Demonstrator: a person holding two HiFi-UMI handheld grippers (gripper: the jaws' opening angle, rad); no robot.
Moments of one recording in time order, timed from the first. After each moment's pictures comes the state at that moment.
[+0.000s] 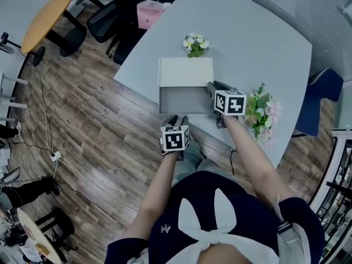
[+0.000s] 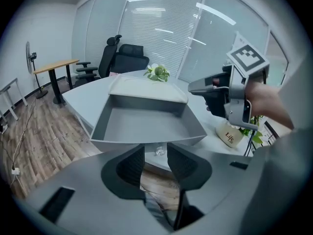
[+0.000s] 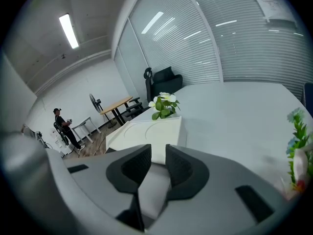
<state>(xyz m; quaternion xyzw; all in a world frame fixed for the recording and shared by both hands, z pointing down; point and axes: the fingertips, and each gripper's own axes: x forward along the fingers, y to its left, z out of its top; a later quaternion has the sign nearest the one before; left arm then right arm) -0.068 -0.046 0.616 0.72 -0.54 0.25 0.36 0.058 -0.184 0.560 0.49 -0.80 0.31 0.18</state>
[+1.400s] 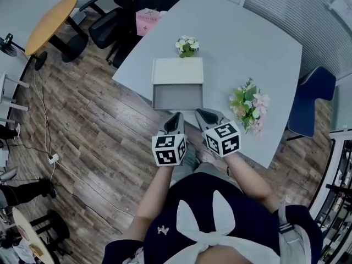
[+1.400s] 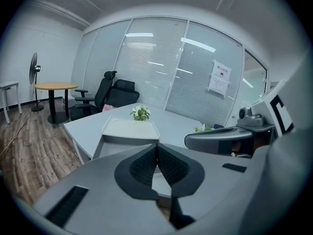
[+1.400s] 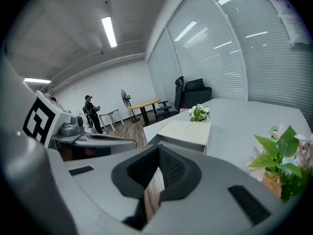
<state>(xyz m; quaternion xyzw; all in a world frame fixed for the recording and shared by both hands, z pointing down) -0.035 -0.011 0.485 0.78 -0.56 0.12 0.25 0.027 -0.021 0.482 0.37 -0.89 0.21 0.18</state>
